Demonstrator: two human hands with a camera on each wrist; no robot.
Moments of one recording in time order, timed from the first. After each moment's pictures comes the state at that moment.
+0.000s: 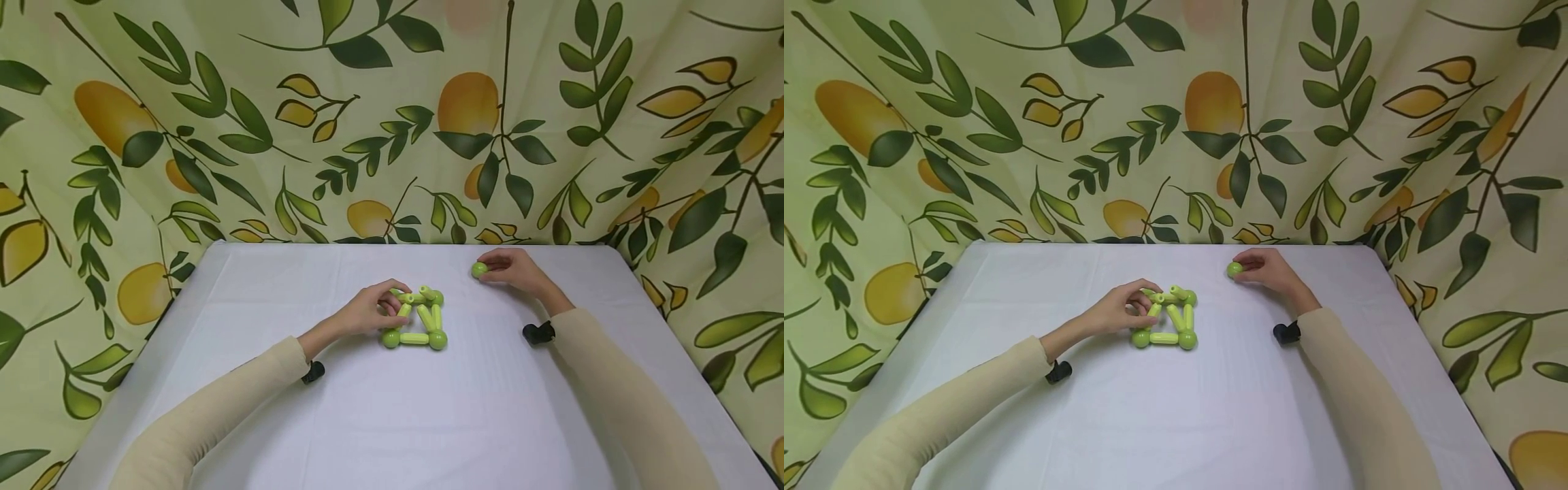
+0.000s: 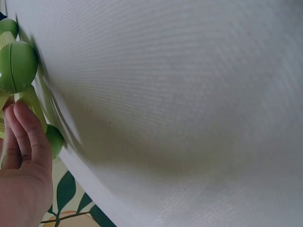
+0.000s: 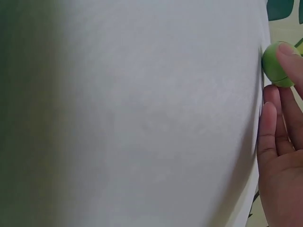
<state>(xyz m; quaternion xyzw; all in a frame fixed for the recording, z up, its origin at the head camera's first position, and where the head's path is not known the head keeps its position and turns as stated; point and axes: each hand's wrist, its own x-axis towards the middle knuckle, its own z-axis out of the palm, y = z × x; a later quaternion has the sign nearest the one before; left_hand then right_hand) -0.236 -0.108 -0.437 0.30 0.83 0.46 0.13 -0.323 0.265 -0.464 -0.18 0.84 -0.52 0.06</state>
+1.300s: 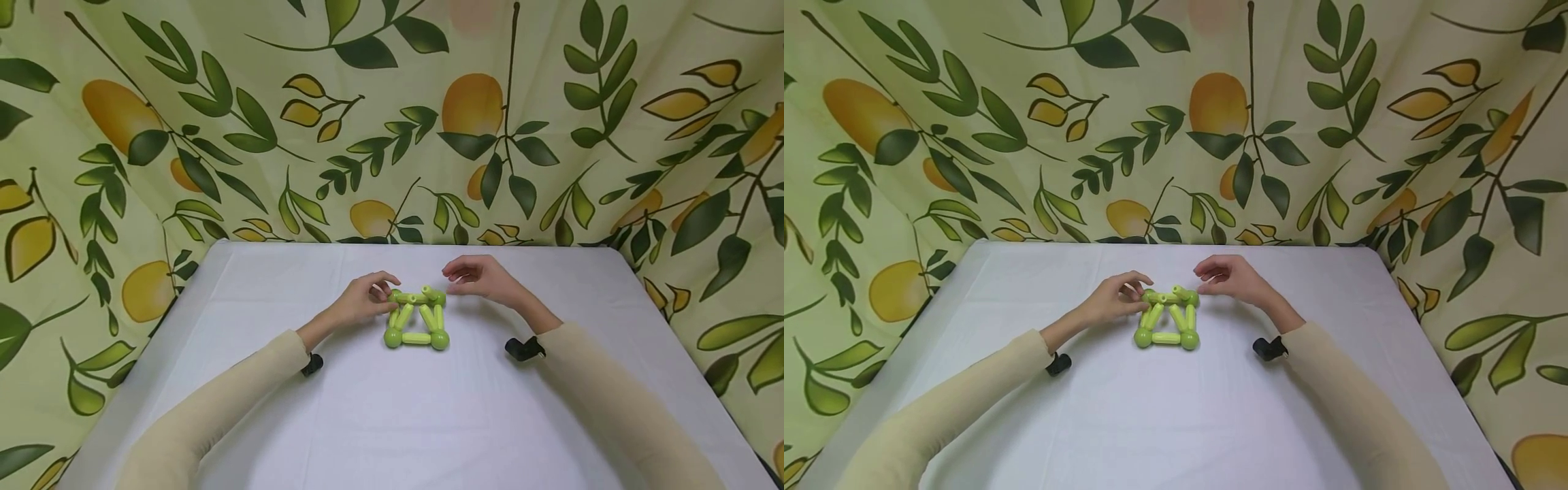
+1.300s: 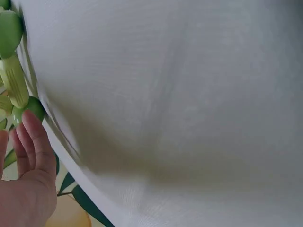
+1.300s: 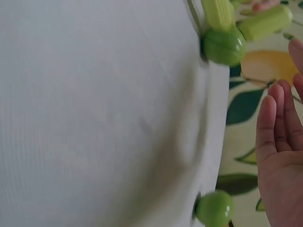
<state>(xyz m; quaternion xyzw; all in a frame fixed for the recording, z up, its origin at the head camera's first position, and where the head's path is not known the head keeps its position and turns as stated) -0.251 -0.124 -0.442 0.28 0.84 0.46 0.07 -0.289 0.194 -0.433 -0.30 0.78 -0.54 0.10</state>
